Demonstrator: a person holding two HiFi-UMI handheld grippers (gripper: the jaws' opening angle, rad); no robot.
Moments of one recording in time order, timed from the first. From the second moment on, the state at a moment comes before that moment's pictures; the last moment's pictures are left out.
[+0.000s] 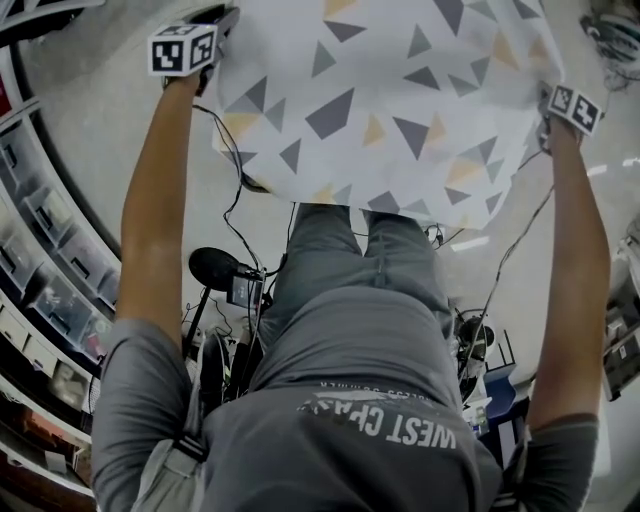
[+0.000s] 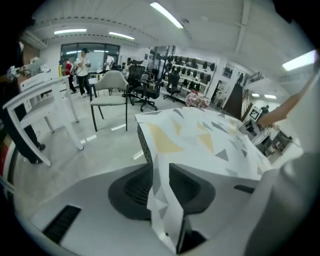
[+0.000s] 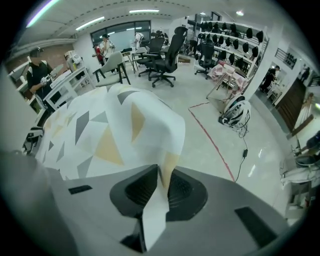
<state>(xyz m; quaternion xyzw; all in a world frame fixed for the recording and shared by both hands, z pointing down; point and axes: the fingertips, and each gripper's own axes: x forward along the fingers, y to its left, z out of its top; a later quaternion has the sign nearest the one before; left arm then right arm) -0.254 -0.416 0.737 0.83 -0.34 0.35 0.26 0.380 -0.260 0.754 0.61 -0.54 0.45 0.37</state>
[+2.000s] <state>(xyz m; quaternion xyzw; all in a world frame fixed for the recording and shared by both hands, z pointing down) -0.356 -0.135 0.615 0.77 -0.49 0.30 0.28 0.218 -0.109 0.629 0.54 -0.71 0.35 0.28</state>
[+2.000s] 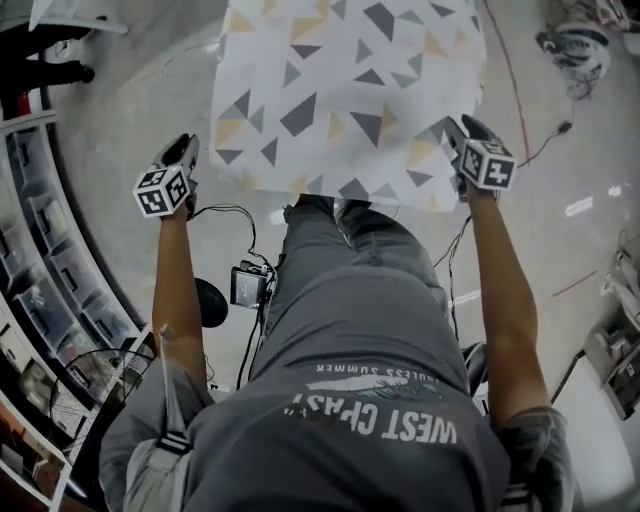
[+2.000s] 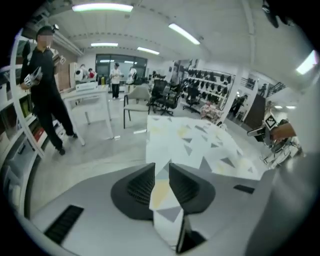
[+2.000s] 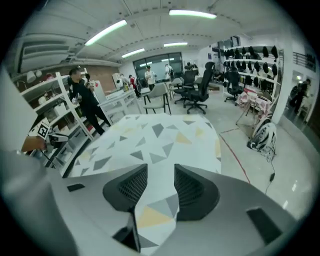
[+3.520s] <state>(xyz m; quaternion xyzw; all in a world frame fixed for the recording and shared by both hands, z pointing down) -0.023 -0.002 0.139 0.94 -0.32 0.04 -0.11 0.057 0.010 0.145 0.41 -0.91 -0.02 0.05</state>
